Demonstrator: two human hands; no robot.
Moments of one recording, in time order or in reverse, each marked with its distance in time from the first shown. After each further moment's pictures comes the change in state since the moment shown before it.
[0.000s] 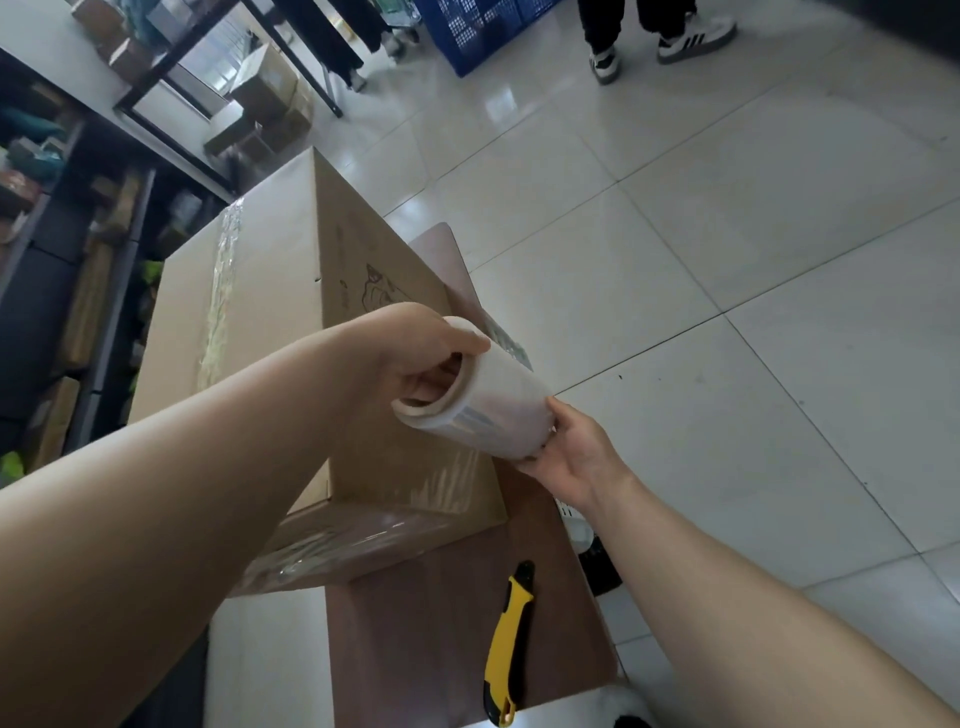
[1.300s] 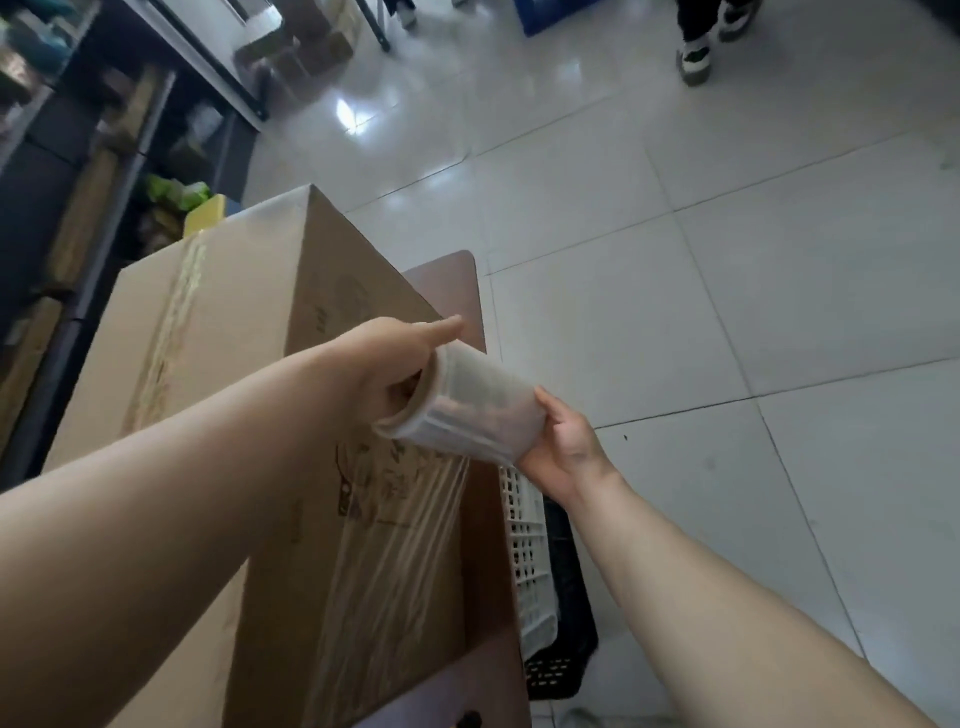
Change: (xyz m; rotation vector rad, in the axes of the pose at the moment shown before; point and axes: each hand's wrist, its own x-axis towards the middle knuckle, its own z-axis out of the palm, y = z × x) left_hand 0.132 0.055 -0.076 -0.423 0.050 -0.187; right_hand 0.149 -0.108 0.056 -0.067 -0.110 0.123
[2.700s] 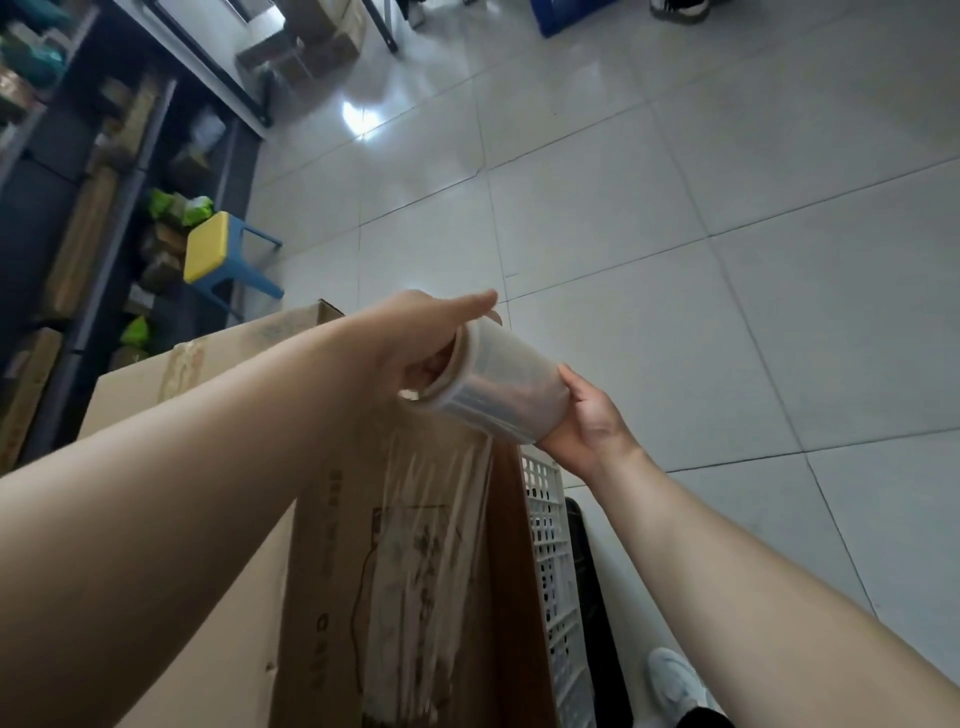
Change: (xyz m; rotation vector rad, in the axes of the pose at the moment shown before) left_hand 0.096 0.114 -0.055 0.134 0.035 0.084; right_hand 0.119 -0.090 0.074 -0.013 0.009 -0.027
